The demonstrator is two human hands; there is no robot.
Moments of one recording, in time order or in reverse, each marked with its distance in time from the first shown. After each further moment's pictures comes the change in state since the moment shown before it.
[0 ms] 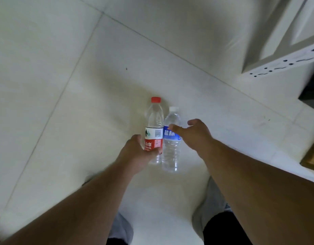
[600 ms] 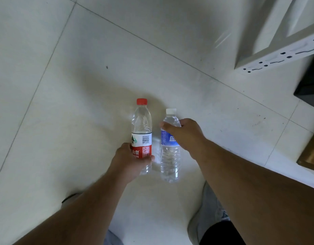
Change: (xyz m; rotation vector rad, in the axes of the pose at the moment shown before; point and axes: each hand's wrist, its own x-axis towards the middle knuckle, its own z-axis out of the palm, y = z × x) left_hand 0.049 -0.021 0.037 -0.013 -0.007 0.010; right_hand 0.049 0.018 0.007 0.106 0.013 -0.084
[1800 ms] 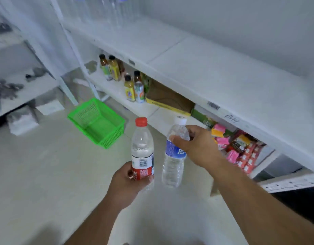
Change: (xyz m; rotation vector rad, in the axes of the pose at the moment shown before) left_hand -0.622 0.179 -0.449 -0.623 0.332 0.587; right_hand -0.666 -0.480 -0.206 -0.099 0.132 -0.918
